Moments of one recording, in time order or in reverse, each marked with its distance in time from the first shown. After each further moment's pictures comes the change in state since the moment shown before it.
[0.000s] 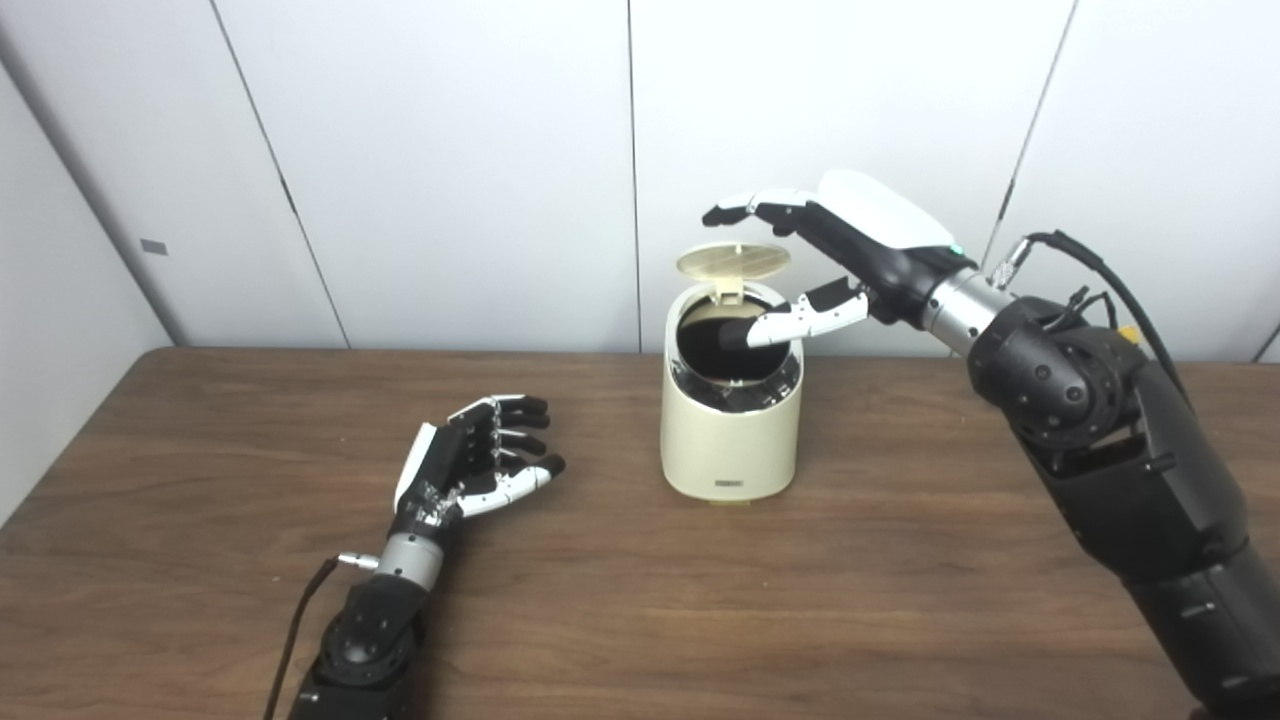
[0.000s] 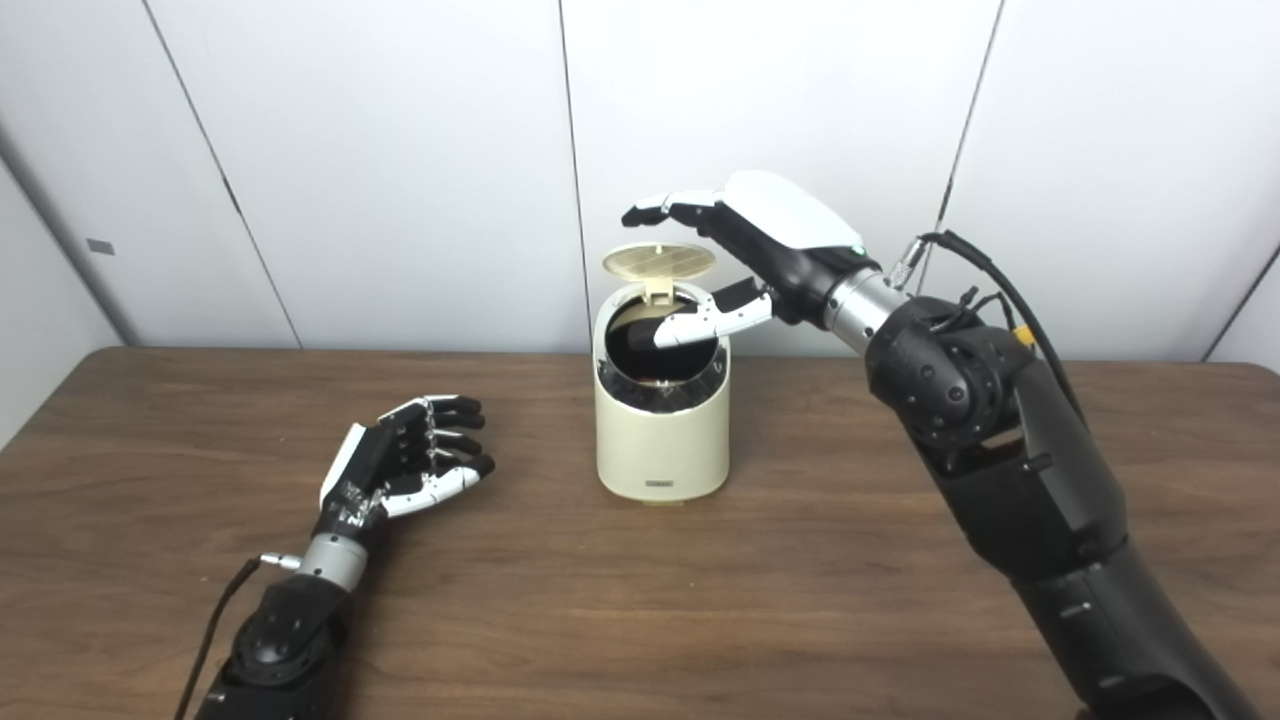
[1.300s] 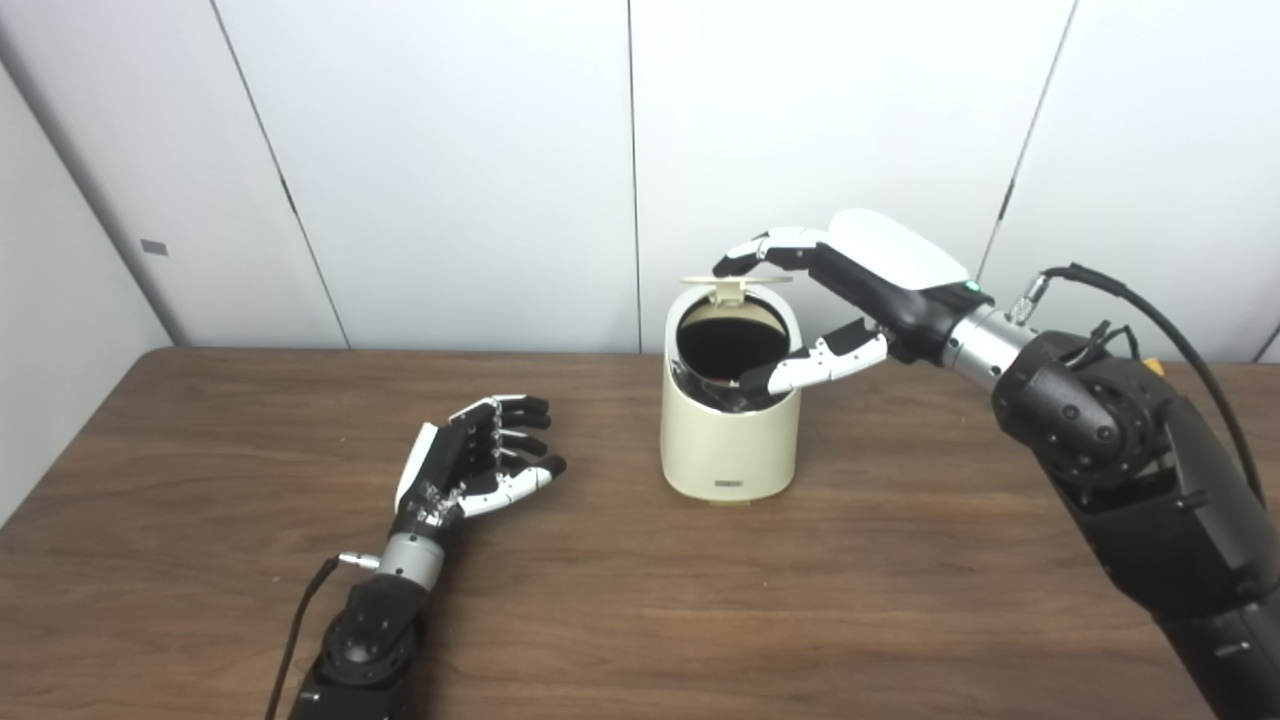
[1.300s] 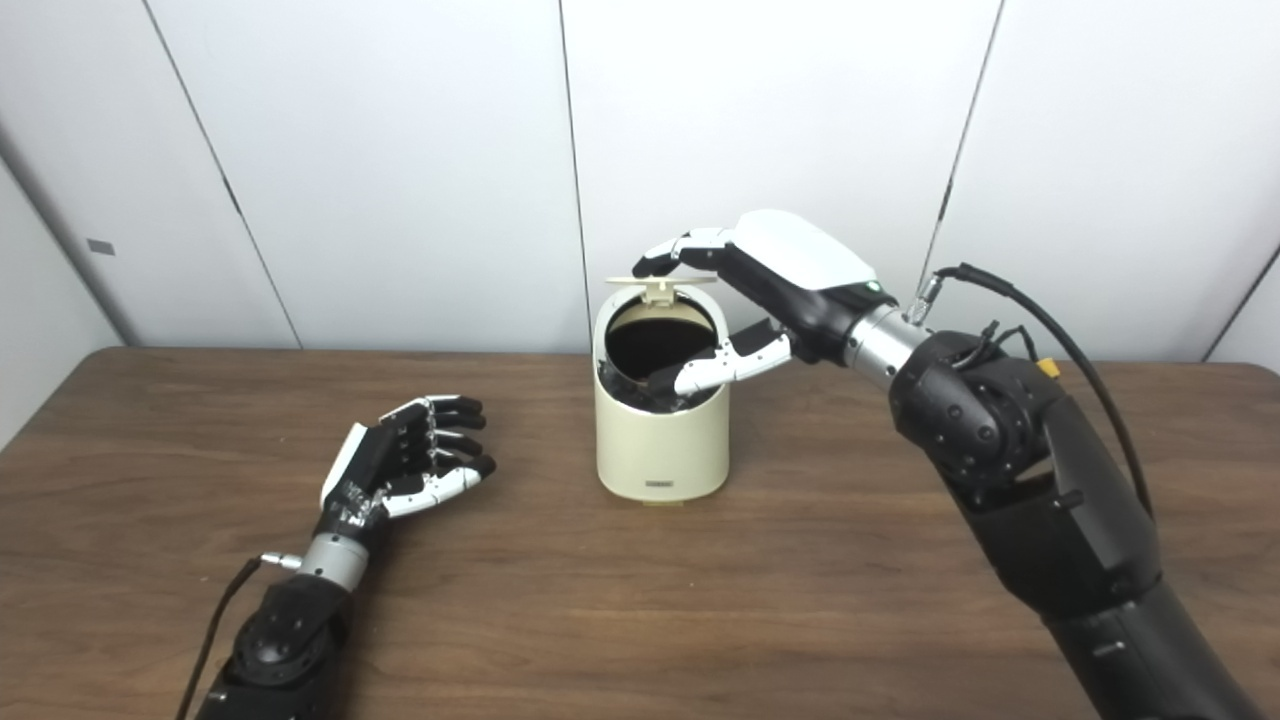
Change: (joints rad) left arm -0.001 0.000 -0.002 0.003 0.011 -0.003 0.003; right arm 0.063 -0.038 -0.004 -0.039 -0.008 -0.067 0.028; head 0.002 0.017
